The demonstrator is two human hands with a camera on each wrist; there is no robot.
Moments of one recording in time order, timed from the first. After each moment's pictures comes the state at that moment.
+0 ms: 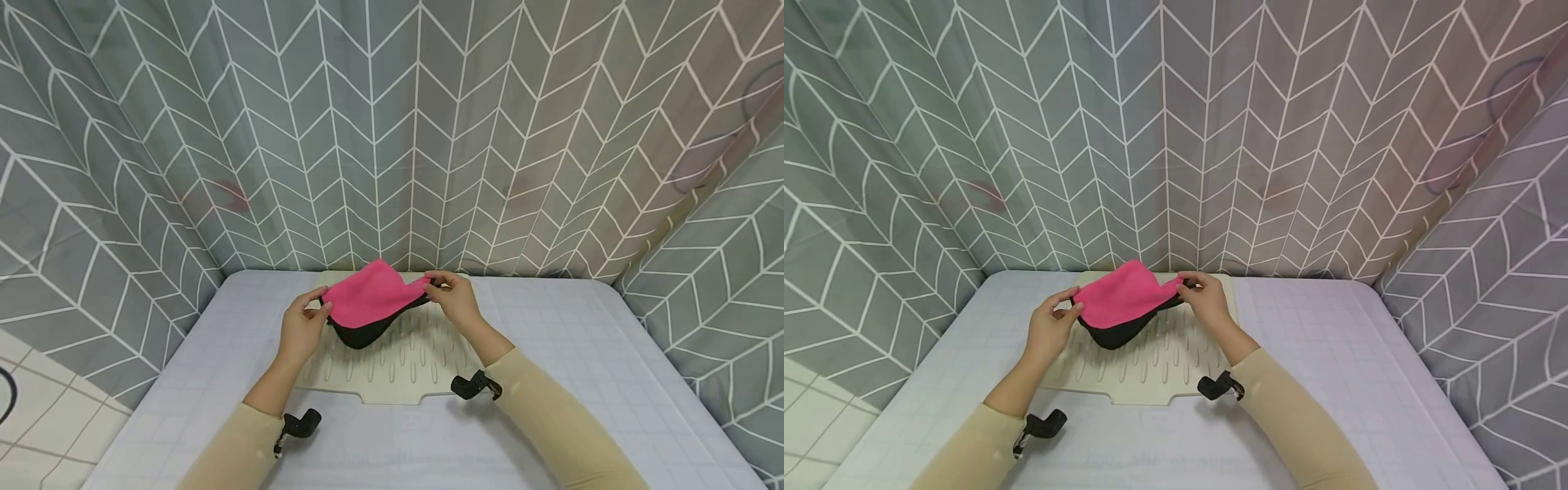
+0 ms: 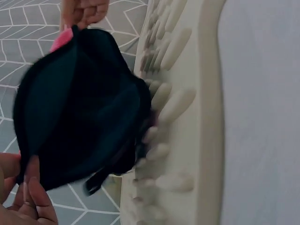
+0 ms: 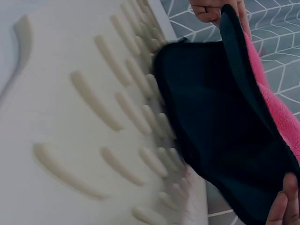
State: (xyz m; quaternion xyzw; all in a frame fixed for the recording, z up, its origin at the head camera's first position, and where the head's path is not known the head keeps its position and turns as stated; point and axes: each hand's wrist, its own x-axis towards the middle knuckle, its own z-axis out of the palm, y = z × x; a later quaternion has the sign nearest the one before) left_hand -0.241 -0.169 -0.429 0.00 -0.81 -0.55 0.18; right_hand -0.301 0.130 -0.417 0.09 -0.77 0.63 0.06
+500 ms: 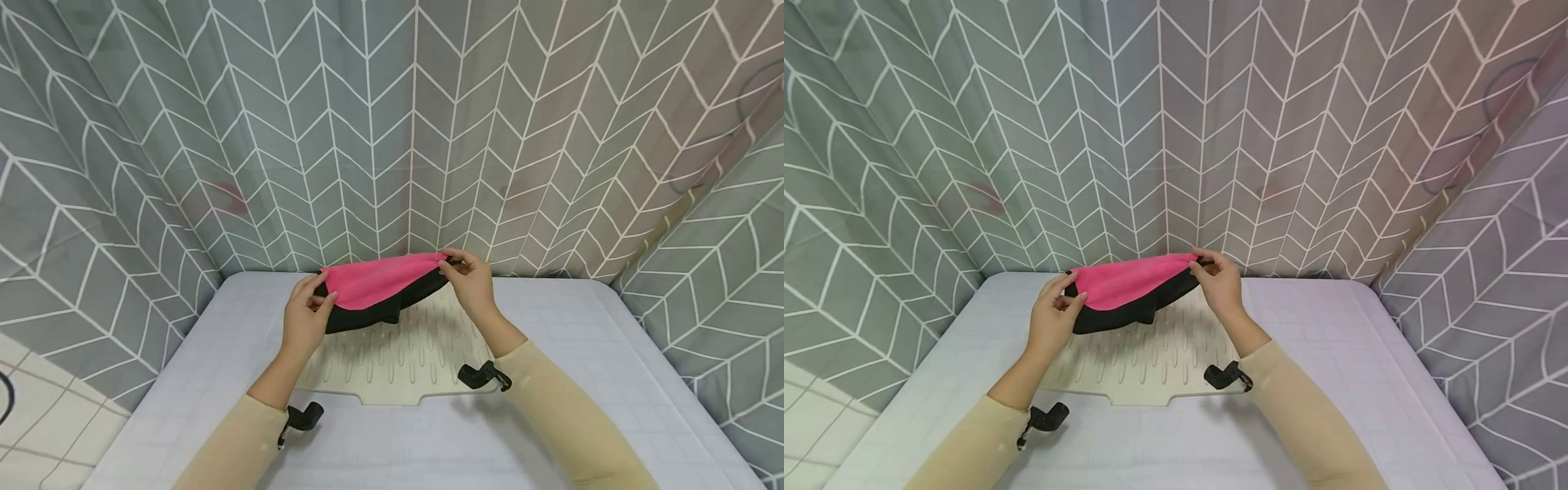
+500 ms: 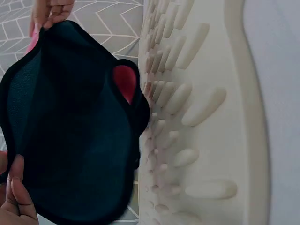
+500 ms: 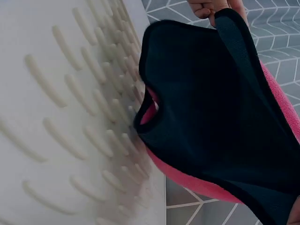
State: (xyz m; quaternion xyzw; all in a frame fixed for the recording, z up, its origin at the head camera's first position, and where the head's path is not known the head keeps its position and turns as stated) left_hand -0.243 -0.158 -0.413 -0.08 -0.82 -0.50 0.27; right_hand -0.305 0.149 -0.387 0.15 -0.72 0.65 0.19
